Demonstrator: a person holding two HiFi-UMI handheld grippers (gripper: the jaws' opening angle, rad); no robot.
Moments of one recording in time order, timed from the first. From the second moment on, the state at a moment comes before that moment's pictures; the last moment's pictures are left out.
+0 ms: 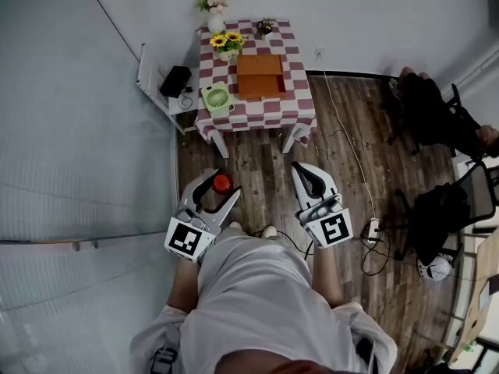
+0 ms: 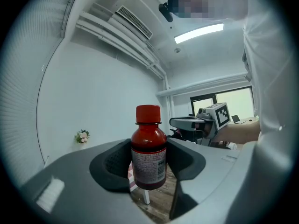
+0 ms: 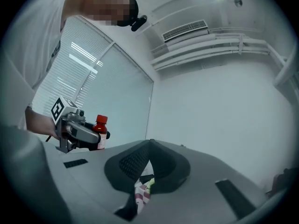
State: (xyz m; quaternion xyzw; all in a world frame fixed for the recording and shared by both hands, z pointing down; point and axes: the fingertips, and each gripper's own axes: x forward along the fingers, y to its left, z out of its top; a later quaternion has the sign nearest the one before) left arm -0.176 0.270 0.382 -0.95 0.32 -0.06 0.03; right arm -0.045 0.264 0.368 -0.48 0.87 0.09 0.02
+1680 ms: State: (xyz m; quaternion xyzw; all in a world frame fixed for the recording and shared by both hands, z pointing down) left arm -0.135 -0.045 0.387 -0.94 0.33 -0.04 0.03; right arm 0.012 -0.056 0.386 -0.44 0.90 0.02 -0.02
